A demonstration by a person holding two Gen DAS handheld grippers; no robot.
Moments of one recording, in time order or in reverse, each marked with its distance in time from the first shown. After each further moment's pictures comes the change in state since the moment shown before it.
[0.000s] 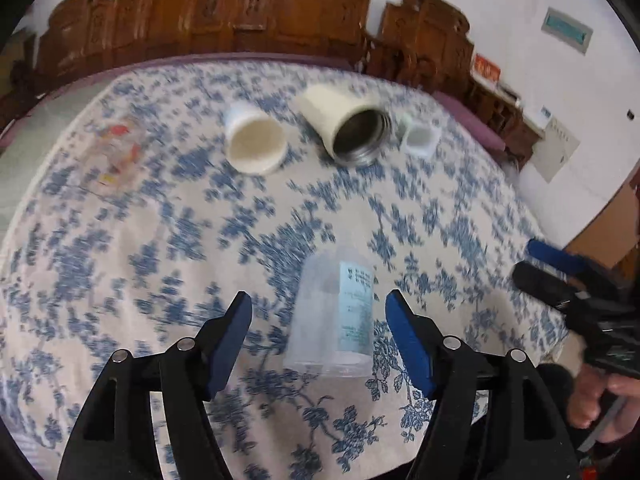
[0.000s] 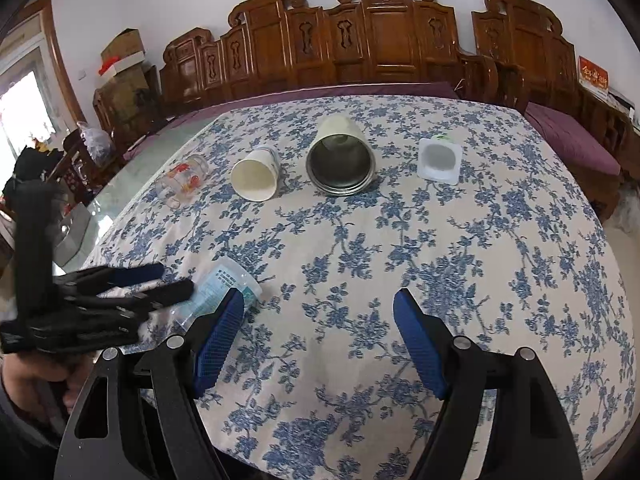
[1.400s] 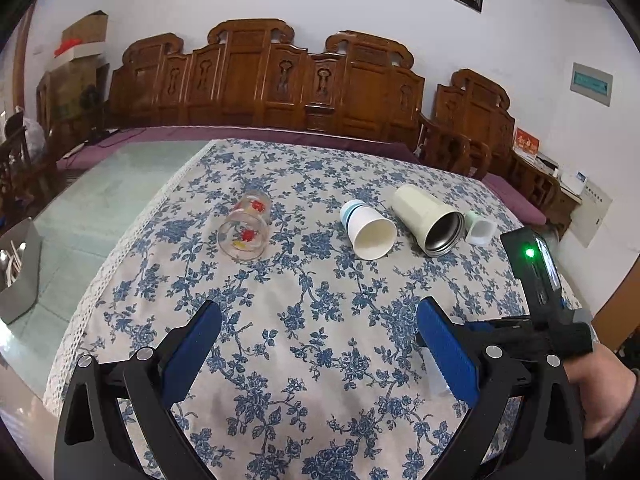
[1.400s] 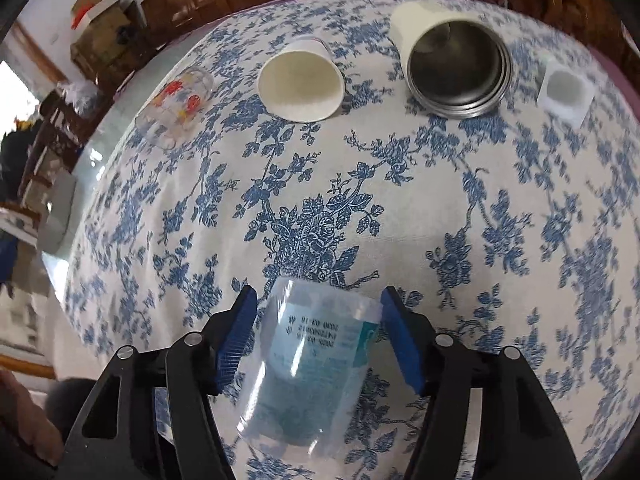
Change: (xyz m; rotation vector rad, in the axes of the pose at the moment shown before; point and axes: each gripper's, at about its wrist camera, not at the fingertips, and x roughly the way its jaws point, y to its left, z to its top) left arm -0.082 0.077 -0.003 -0.064 -0.275 0.182; right arm 0.147 0.069 0.030 0.075 0.377 0.052
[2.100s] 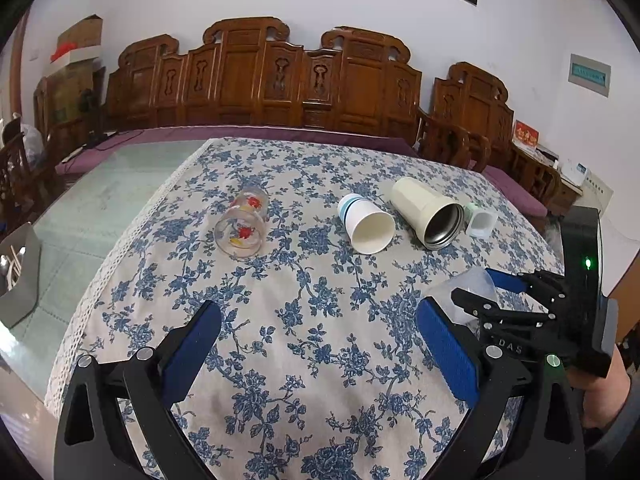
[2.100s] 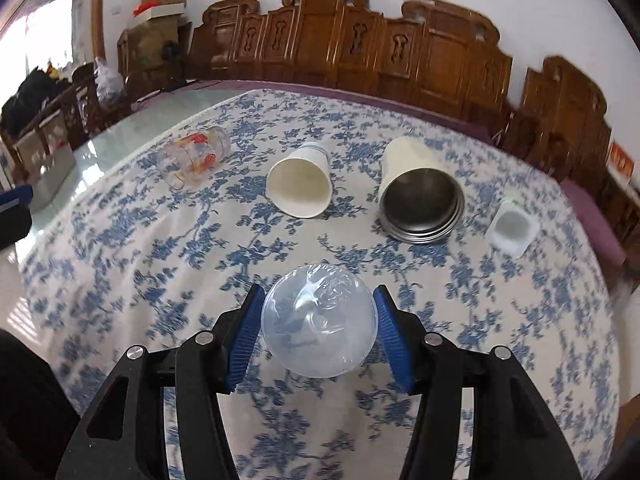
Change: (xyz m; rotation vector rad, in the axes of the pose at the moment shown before) left arm 0.004 -0.003 -0.003 0.026 0.010 0.007; right arm -0.056 0.007 -0.027 -0.341 -0.392 -0.185
